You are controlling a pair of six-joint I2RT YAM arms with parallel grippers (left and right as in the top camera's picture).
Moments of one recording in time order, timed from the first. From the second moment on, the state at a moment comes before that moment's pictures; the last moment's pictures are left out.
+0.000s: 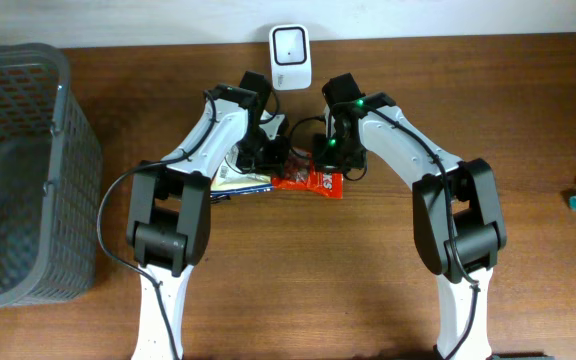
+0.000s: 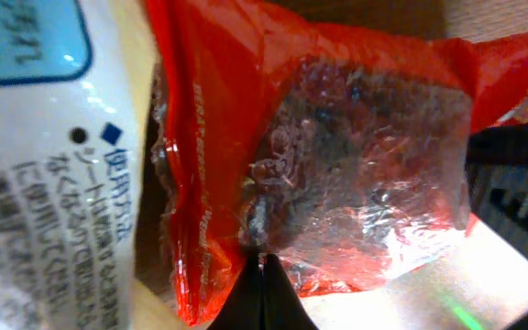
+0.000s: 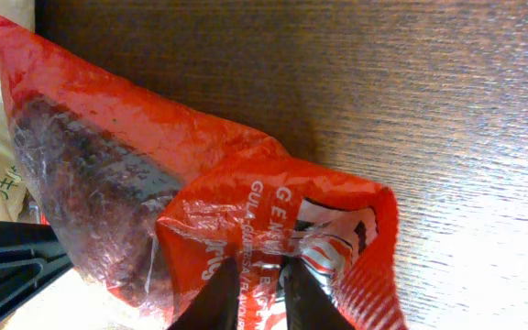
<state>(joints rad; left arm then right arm) -0.34 2.35 1.90 -1.10 0.40 -0.15 0.34 2.21 1.70 -0.89 -0.27 0.36</state>
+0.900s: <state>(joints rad) -0.39 2.55 2.25 -1.28 0.53 -0.17 0.22 2.21 1.73 -1.04 -0.34 0.22</state>
